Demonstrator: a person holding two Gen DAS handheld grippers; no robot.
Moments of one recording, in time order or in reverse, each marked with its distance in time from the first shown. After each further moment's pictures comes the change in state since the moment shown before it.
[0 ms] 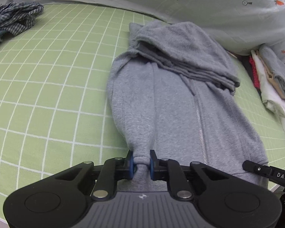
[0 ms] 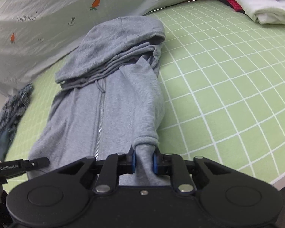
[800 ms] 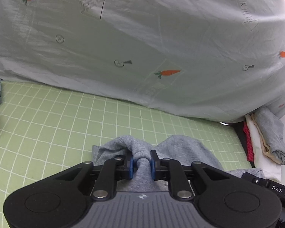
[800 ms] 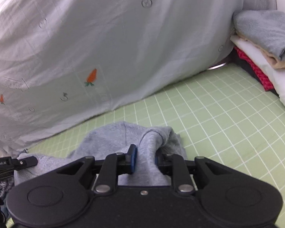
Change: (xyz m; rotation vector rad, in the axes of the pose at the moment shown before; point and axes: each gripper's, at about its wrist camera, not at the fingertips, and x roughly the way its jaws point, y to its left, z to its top) left arm 0.080 -0.027 0.223 0.026 -0.203 -0.008; right arm 0.084 0.013 0.214 -0.037 -0.239 -0.018
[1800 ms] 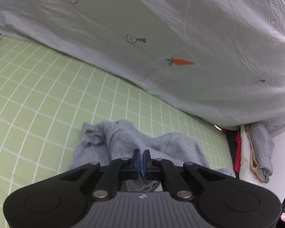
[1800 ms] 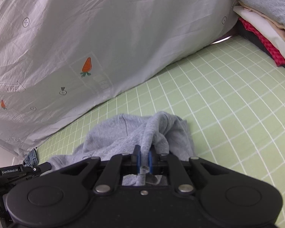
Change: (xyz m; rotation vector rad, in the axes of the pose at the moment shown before) left arm 0.019 0.012 0.023 -0.184 0.015 -0.123; right arm 0.018 -0.015 0.029 0.107 0.081 0.098
